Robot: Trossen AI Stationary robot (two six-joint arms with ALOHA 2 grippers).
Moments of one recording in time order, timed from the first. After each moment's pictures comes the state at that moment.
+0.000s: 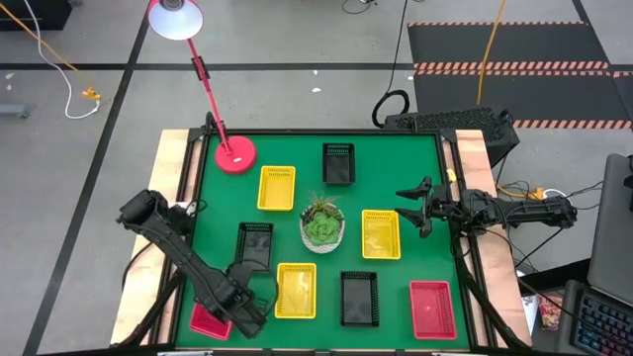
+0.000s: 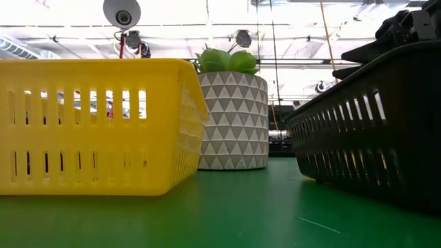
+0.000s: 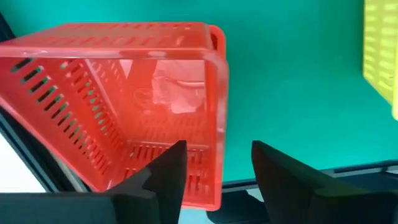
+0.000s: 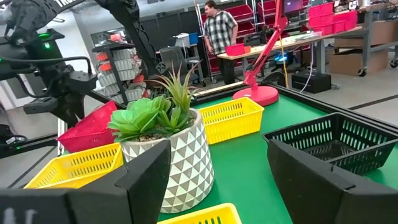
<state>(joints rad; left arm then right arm) -0.74 1.83 1.51 -1.28 0.16 -2.04 0.05 0.06 0.02 0.03 0.22 0.22</state>
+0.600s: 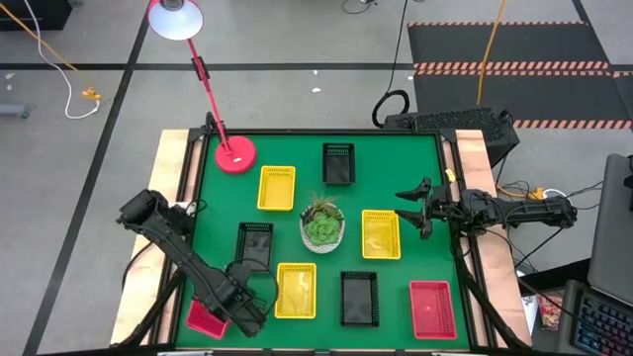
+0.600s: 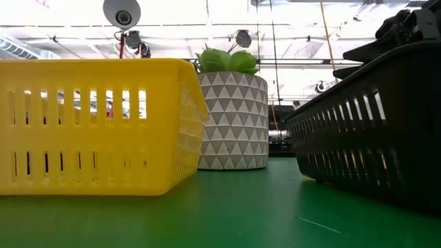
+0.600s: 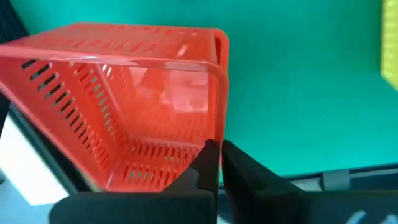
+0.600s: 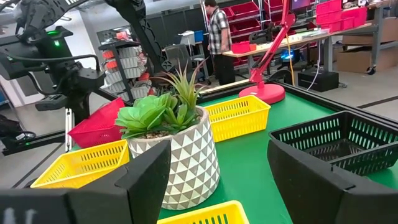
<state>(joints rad) -0.74 1.83 1.51 -1.31 0.21 -2.01 0.05 0.06 0.02 0.03 0.21 0.22</state>
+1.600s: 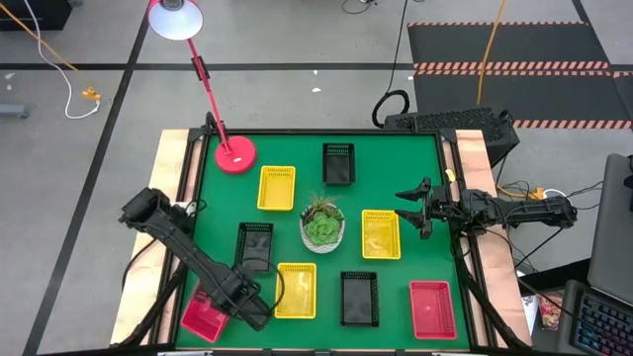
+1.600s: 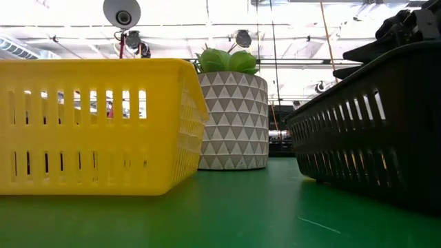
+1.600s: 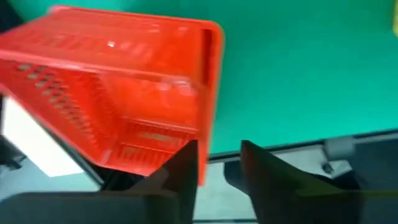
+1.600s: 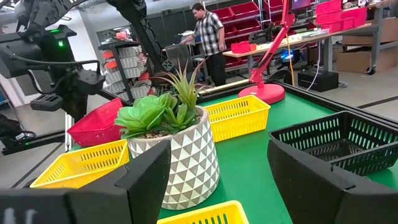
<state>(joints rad) -0.70 1.83 1.51 -1.29 0.33 -1.92 0.05 0.06 0.02 0.03 0.20 0.22</state>
